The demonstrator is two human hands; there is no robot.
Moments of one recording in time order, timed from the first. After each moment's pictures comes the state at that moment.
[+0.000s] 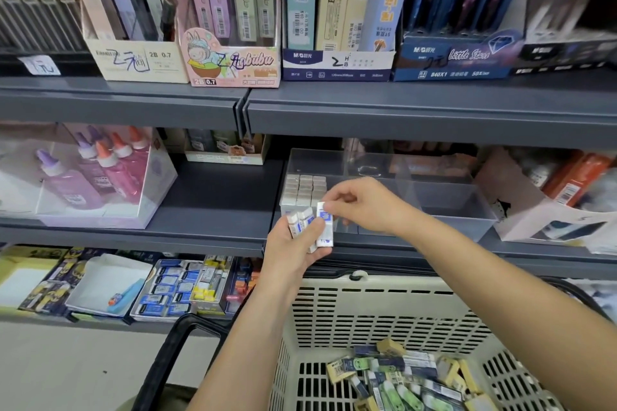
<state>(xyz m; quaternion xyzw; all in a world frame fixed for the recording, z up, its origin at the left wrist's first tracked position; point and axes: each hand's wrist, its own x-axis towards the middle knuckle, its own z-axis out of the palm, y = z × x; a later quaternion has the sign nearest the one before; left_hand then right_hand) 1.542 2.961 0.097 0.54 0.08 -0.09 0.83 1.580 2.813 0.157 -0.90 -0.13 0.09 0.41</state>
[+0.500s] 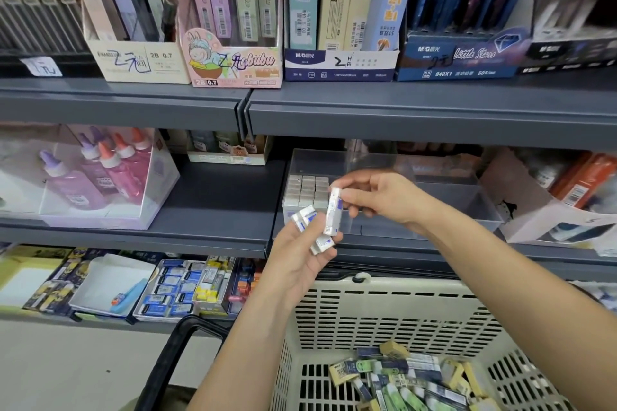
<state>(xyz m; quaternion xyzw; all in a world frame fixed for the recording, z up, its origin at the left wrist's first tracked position) 1.543 2.960 0.100 0.43 0.06 -0.17 0.89 1.584 2.797 0.161 -0.81 -0.10 0.12 0.56</state>
